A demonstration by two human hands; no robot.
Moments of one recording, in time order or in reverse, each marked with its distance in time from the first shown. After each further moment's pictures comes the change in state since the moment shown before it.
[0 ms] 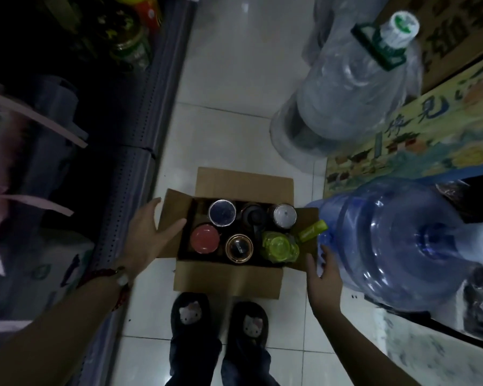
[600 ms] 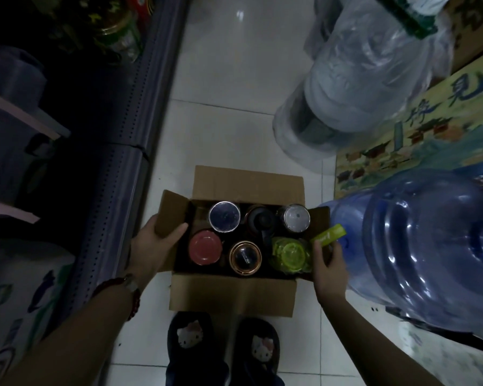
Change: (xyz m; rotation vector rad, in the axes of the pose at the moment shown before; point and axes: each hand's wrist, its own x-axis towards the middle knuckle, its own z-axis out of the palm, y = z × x) left_hand 0.041 -0.043 0.057 -0.266 0.006 -0.111; right_hand 0.057 0.041 0.049 0.000 0.069 -0.036
